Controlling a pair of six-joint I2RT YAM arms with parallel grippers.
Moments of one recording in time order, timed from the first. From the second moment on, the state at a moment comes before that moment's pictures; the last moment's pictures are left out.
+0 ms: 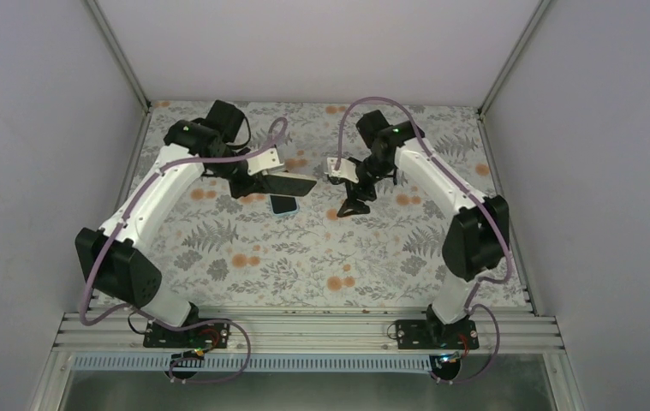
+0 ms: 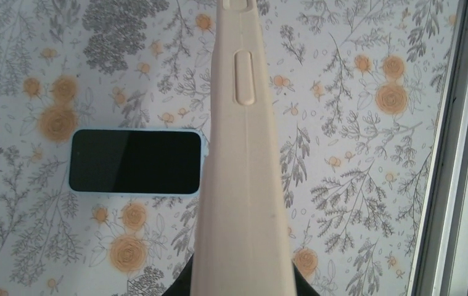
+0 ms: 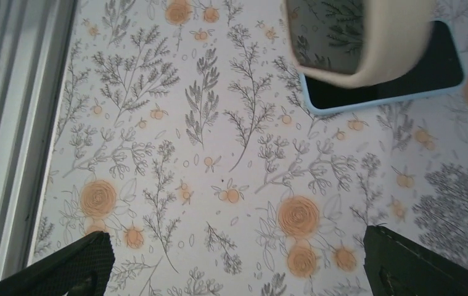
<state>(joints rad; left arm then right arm) -0.36 1.57 1.59 -1.24 0.47 0.83 0.46 1.74 1.59 -1.17 -0.58 -1.13</state>
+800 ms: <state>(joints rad) -0.47 1.53 1.50 -1.22 0.45 0.82 0.46 1.89 1.73 -1.18 -0.63 -1.10</state>
